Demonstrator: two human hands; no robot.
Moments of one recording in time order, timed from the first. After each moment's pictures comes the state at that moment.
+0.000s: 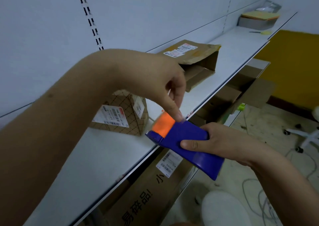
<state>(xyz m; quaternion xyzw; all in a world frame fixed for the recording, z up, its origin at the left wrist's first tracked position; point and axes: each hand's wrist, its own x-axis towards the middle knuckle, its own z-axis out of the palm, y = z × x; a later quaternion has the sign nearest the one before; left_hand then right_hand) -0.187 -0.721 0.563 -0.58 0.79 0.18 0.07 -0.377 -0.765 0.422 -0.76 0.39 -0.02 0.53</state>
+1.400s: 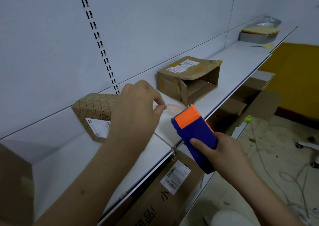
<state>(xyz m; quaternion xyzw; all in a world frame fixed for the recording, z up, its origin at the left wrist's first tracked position) -0.180 -0.702 0.483 -0.74 0.59 -0.16 -0.28 -0.366 -0.762 0.384 -0.78 0.53 -0.21 0.27</state>
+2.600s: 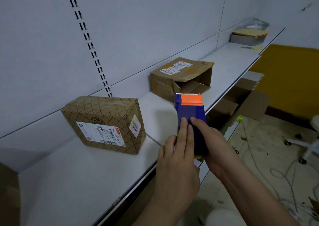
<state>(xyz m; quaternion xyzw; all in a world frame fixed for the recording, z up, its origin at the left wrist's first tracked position) -0.262 -0.690 0.358 -0.71 0.66 -0.06 -0.24 -0.341 -0.777 0.391 -0.42 0.47 -0.36 0.69</state>
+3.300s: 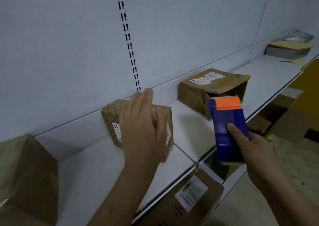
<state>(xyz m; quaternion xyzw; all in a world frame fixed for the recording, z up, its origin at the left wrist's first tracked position) -0.144 -0.692 0.433 -0.72 0.47 -0.25 -0.44 -0.340 -0.785 0.418 -0.56 0.49 -0.38 0.55</state>
